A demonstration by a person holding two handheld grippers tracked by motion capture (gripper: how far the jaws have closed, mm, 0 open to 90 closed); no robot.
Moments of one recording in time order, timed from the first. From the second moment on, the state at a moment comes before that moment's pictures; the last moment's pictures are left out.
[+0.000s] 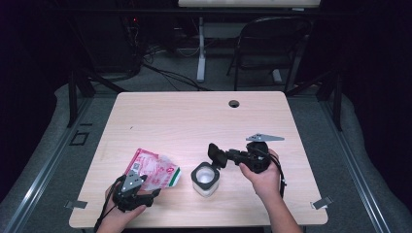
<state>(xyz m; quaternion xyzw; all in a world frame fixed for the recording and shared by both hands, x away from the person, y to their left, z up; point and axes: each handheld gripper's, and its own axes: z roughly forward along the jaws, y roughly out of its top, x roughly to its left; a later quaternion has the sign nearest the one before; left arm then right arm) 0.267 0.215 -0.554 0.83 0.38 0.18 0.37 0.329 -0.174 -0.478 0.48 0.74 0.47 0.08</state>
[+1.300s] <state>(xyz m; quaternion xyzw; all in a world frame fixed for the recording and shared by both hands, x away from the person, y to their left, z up) 0.267 0.212 -0.553 0.83 0.37 0.18 0.37 0.318 -0.153 -0.491 0.45 0.76 0.46 0.06</state>
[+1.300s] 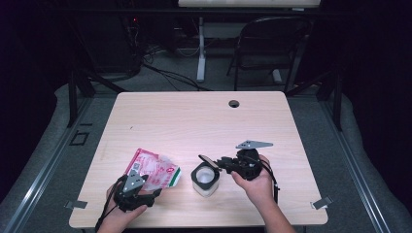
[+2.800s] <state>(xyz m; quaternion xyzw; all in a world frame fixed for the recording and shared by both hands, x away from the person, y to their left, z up) 0.268 0.211 -0.523 0.82 0.36 0.16 0.42 0.307 -0.177 -0.489 0.47 0.75 0.45 0.10</state>
